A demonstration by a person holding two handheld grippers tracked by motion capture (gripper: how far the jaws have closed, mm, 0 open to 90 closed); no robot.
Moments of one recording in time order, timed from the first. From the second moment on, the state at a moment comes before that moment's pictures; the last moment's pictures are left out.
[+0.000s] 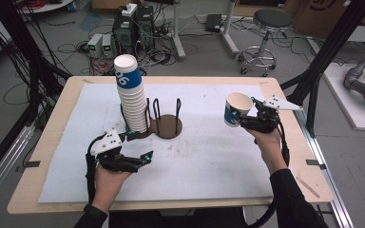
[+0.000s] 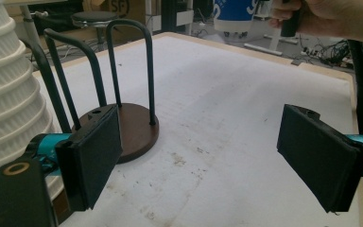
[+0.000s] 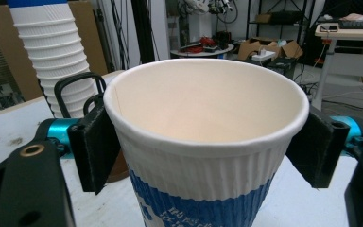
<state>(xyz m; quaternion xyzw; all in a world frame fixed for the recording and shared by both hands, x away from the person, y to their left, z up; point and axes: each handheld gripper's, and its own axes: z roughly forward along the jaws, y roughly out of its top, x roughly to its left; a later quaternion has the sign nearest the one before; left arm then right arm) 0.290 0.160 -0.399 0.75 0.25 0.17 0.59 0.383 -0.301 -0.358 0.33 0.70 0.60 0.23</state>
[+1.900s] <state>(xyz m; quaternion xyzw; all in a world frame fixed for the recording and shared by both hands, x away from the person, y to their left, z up) 0.293 0.167 -0.404 0.73 0.27 0.18 0.60 0.435 -0.294 -0.437 0.45 0.68 0.51 0.28</state>
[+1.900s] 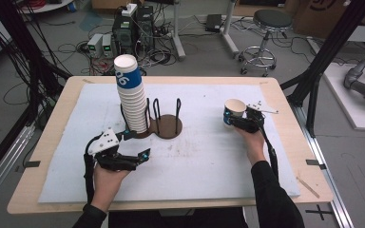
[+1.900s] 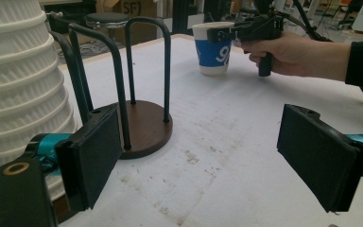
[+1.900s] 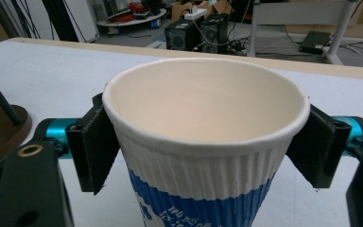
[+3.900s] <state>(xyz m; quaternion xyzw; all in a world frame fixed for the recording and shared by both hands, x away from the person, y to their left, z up) 0.297 0.163 -0.401 0.74 0.27 0.18 0.59 0.351 -0.306 -0.406 0.48 0.71 0.45 0.23</state>
